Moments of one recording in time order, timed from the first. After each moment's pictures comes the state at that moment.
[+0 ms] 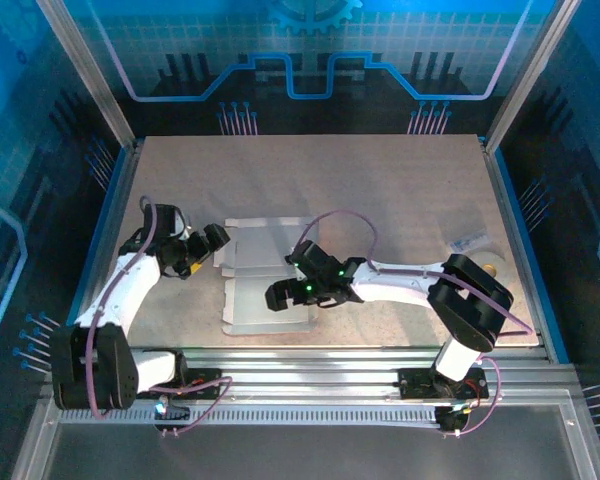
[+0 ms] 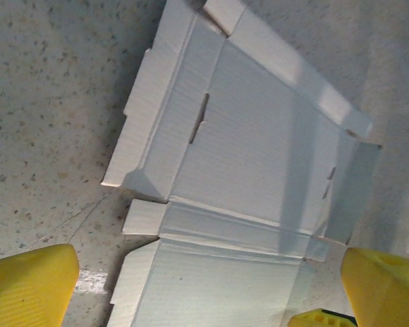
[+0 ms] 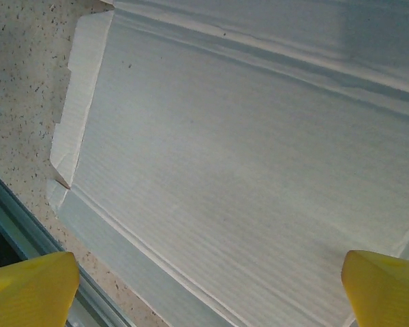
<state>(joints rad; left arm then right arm) 0.08 1.24 0.77 -0.57 0.40 -0.63 0.95 1.68 0.94 -0.20 -0.21 0.70</state>
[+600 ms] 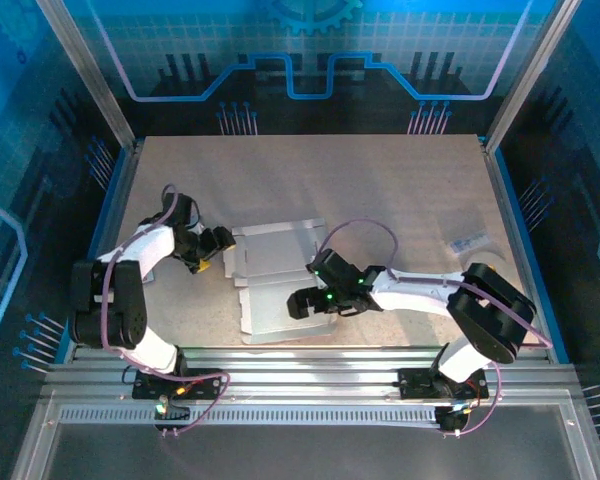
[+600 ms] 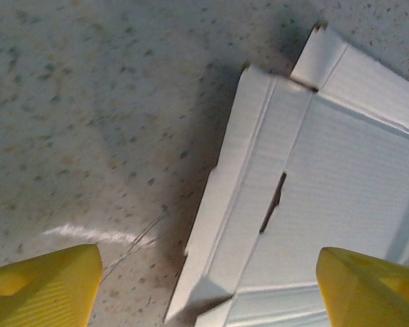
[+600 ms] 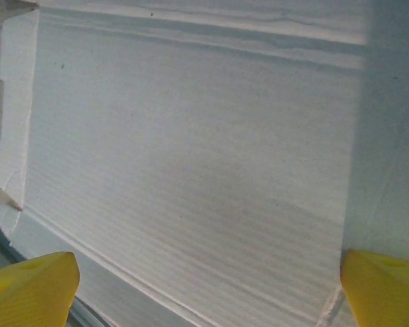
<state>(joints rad) 0.02 1.58 0.91 -0.57 0.36 -0.56 0.90 1.55 0.77 -0.26 -0.18 0.66</state>
